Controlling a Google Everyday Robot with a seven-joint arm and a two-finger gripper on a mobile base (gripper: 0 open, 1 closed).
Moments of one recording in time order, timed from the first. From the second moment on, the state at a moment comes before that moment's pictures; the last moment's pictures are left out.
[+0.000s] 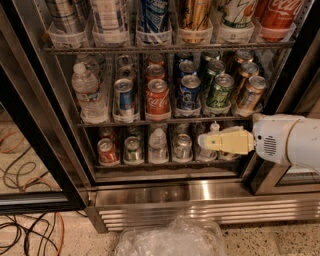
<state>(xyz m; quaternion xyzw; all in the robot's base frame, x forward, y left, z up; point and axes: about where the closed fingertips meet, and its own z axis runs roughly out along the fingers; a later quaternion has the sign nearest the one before) 0.483 -0.164 0.875 -0.20 0.84 0.18 0.47</state>
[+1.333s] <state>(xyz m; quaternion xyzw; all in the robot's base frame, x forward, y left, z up) 0.520 -0.169 0.880 -0.15 0.80 0.16 0.56</state>
